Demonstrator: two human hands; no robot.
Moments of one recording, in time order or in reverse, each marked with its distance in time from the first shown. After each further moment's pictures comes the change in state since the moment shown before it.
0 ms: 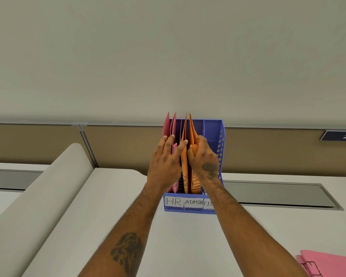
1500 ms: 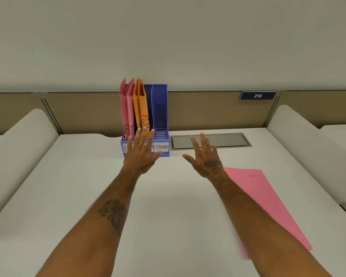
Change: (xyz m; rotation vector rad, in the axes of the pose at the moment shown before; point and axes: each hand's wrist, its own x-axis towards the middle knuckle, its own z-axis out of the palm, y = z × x) left_hand -0.163 0.132 -0.034 -0.107 -0.232 -0.017; right_hand -0.192 0.109 -0.240 -0.512 -0.492 -0.056
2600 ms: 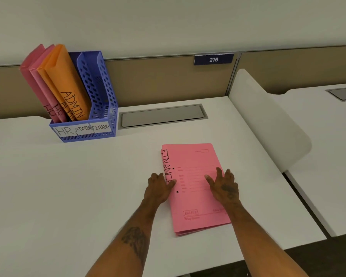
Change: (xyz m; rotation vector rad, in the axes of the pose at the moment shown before) left_hand -0.074 0.300 0.188 -0.365 -0.599 -0.387; right_hand -0.189 0.290 0.064 0.146 -0.468 0.641
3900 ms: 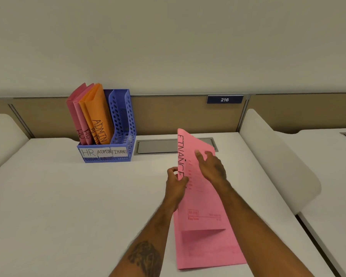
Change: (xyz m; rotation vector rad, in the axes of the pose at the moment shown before) left_hand -0.017 0.099 -0.062 -1.026 0.176 0.093; right_hand 0.015 -0.131 -0.138 0.388 0.204 -0.227
